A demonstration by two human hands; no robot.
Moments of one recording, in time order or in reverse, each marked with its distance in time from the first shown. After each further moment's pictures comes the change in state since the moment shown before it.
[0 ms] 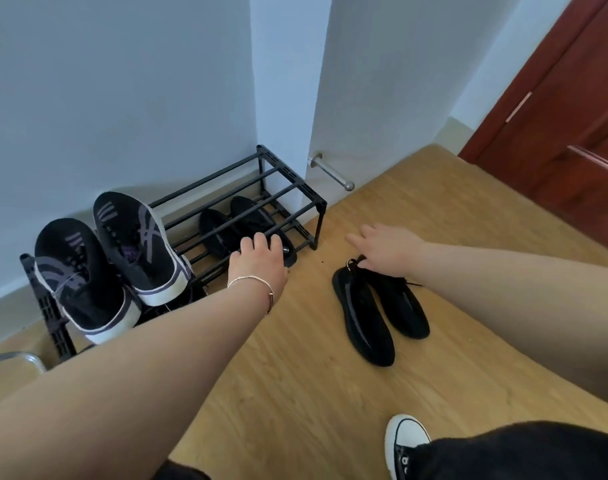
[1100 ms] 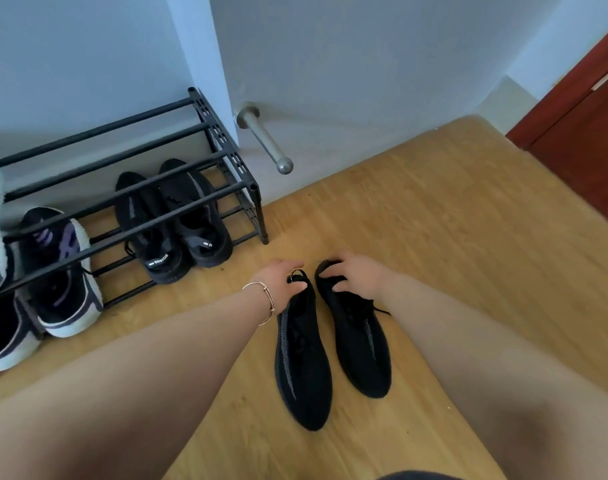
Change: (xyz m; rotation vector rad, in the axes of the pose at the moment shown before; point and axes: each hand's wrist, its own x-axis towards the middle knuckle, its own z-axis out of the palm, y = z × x) left_hand 0.145 0.173 0.133 -0.579 -0.384 -0.124; right_hand 0.128 0.137 0.216 0.481 -0.230 -0.225
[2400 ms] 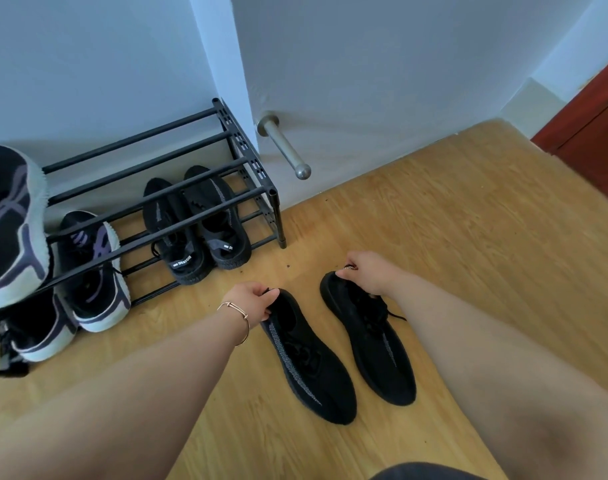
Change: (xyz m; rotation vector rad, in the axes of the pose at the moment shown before) left_hand -0.027 -0.062 0.000 -0.555 0.155 -0.383; right_hand 0.000 -0.018 -0.013 0.404 0.131 0.216
